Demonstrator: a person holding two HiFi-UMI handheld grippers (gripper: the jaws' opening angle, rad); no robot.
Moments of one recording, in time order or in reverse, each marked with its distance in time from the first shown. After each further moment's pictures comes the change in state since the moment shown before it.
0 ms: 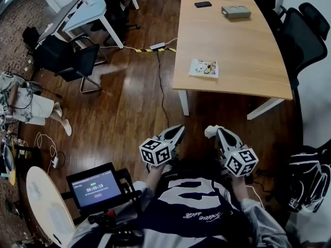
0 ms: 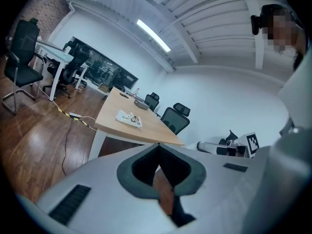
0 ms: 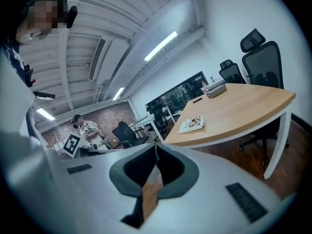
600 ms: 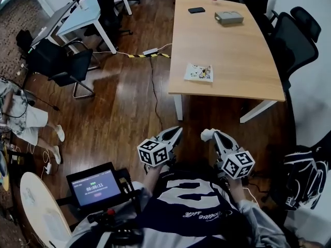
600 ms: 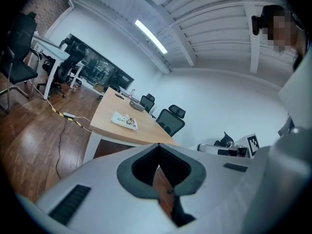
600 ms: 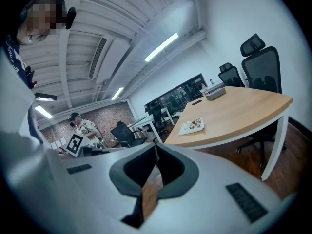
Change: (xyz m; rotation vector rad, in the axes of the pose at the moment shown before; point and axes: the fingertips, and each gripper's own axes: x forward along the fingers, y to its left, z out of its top) left arm 0.004 -0.007 0.003 0.005 -0.014 -0.065; right arm -0.010 0.008 0.001 -0.015 -0.016 -0.022
